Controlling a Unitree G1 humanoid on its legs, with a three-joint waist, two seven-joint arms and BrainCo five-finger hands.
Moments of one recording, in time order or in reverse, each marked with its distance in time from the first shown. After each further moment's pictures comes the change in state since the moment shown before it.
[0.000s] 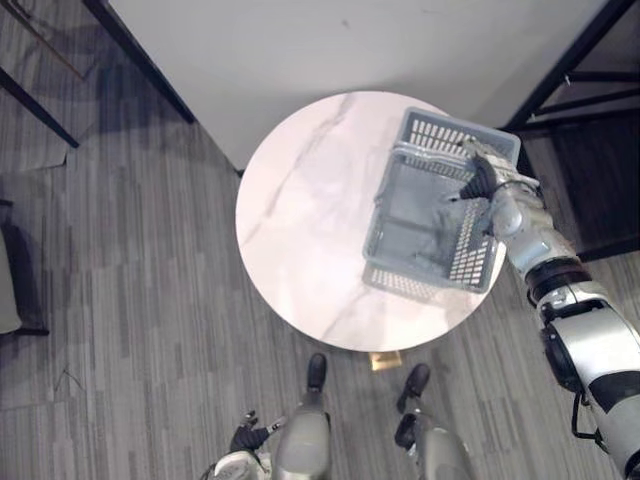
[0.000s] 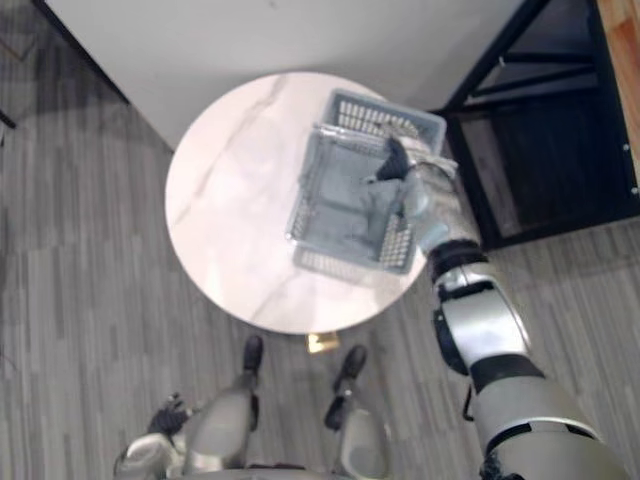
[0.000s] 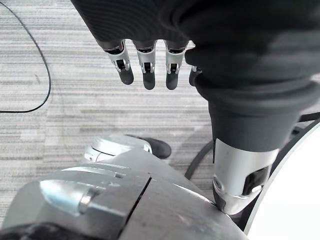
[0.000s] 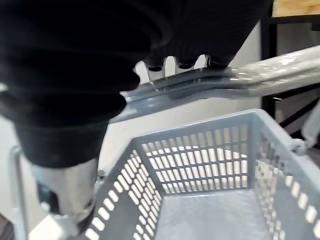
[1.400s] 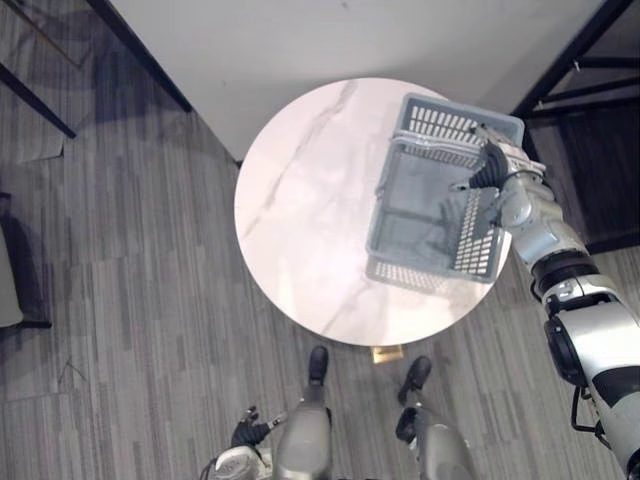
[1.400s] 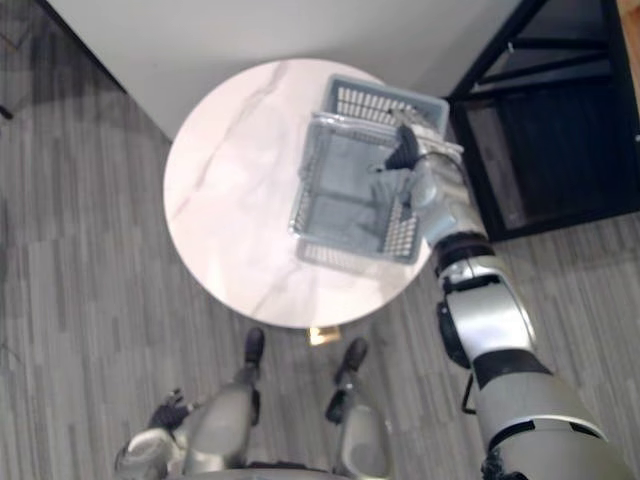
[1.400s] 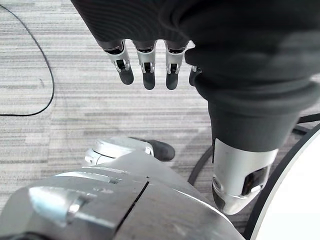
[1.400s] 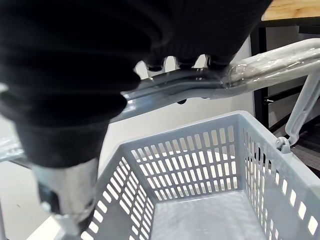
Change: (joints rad) left arm -0.023 0.002 0.001 0.009 0.002 0.001 0.010; right arm -0.045 -0.005 -0.005 0.002 -0.001 0.008 -0.006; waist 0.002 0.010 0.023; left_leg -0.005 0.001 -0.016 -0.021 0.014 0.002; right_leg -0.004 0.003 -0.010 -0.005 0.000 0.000
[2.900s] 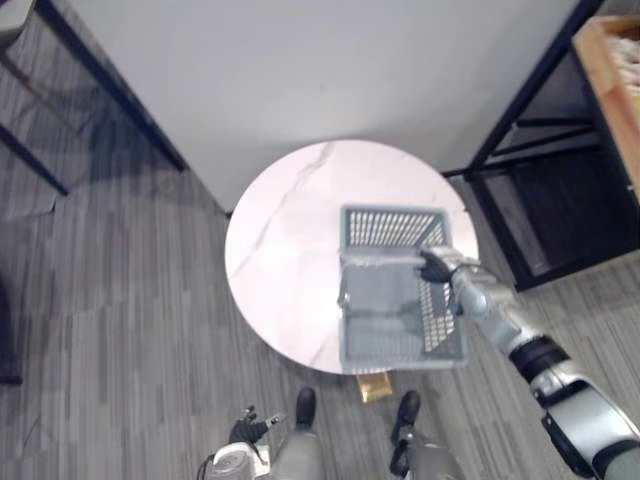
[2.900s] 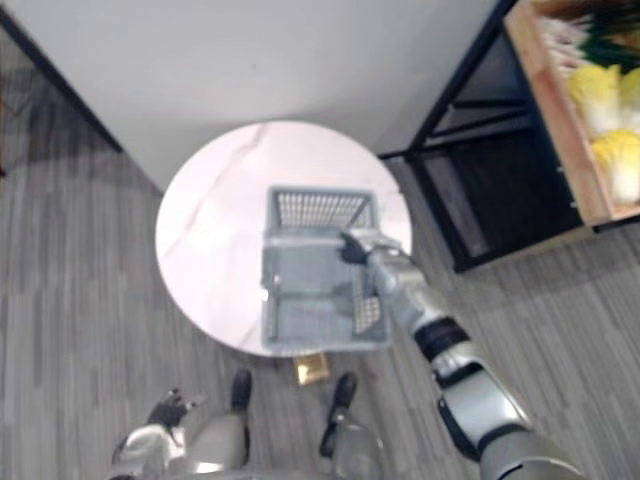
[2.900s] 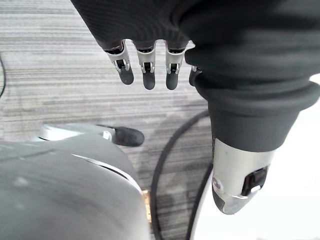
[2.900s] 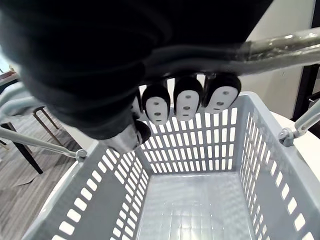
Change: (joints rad) left arm -0.013 0.002 0.080 -0.001 0.101 0.057 -0.023; right arm 0.531 0.041 0.238 -0.484 -0.024 -0.029 0.161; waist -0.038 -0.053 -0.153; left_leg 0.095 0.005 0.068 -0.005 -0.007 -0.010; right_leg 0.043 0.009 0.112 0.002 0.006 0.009
